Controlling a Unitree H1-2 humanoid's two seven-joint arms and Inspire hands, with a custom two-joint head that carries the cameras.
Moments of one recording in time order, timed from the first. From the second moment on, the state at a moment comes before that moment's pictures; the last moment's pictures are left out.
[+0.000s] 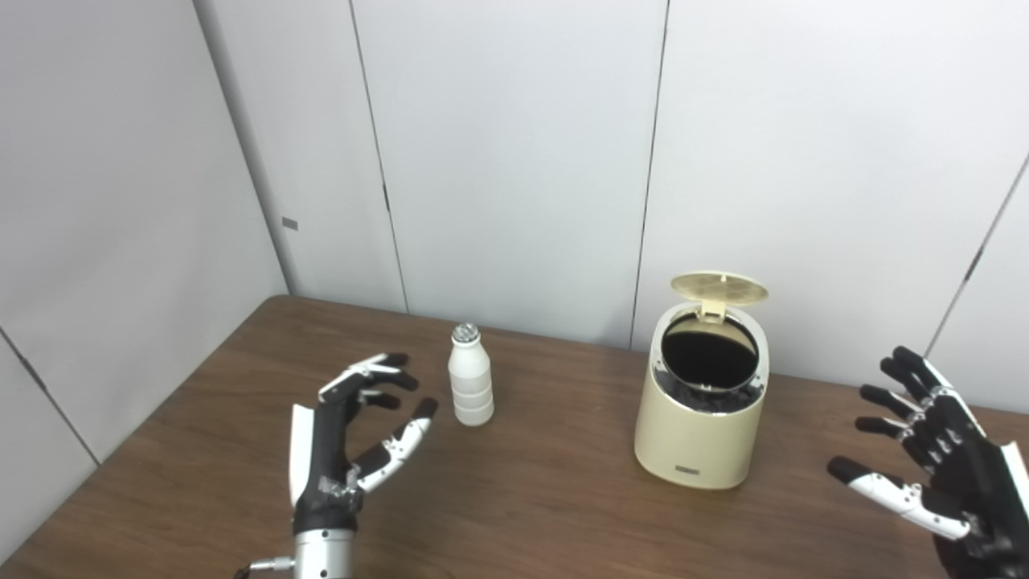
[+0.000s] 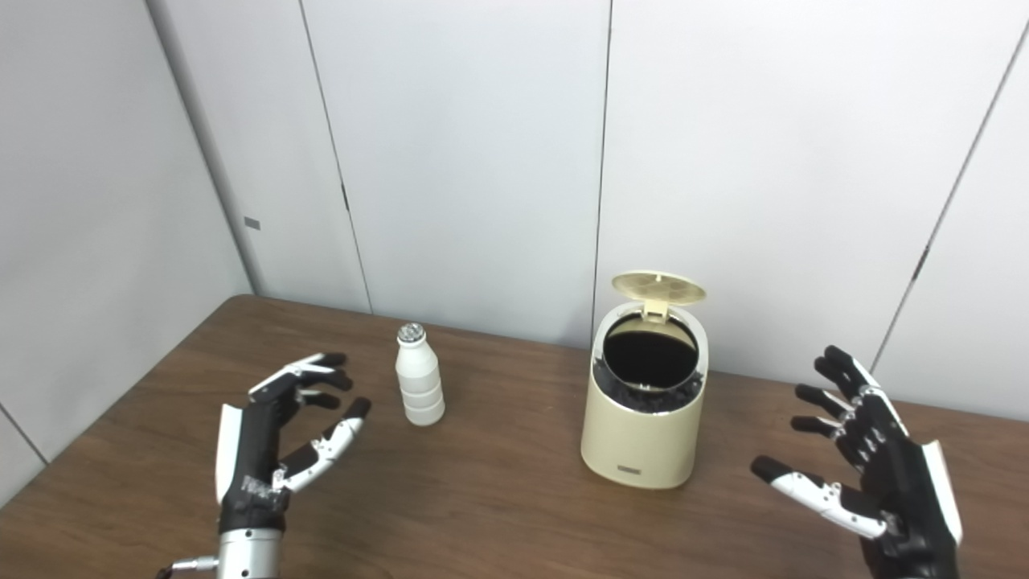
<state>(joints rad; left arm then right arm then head) -0.01 0.04 0.26 -0.22 0.31 -0.20 0.25 -0.26 -0.14 -0.05 -0.08 0.01 -0.06 0.04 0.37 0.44</state>
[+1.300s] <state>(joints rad) -0.20 0.16 0.15 0.18 0.34 -0.07 0.28 -0.24 -0.11 -0.02 -0.24 -0.09 0.10 0.03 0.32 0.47</state>
